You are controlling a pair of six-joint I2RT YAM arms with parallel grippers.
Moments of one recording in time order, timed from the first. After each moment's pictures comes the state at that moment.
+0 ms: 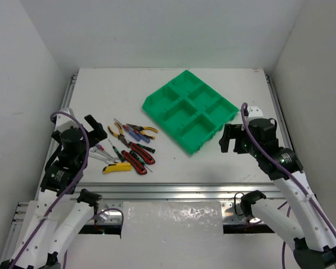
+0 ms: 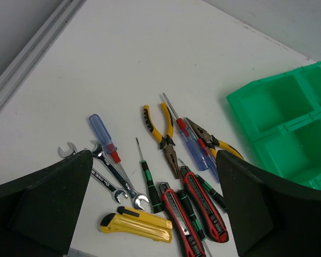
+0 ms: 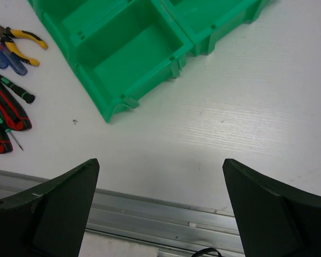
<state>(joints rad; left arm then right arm) -0.22 0.58 0.80 -0.61 -0.49 -0.47 0.36 0.75 0.89 -0.78 0.10 0.25</state>
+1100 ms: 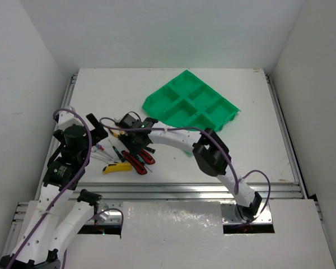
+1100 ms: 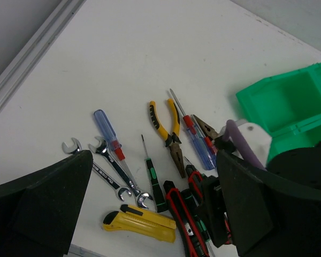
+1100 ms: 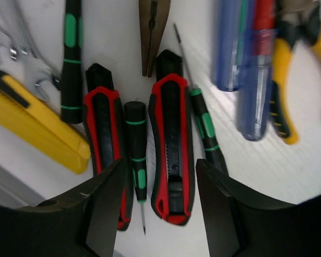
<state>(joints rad) -0.21 0.63 0.80 -0.61 -0.50 -0.48 1.00 2.31 1.93 -0.69 0.08 0.21</state>
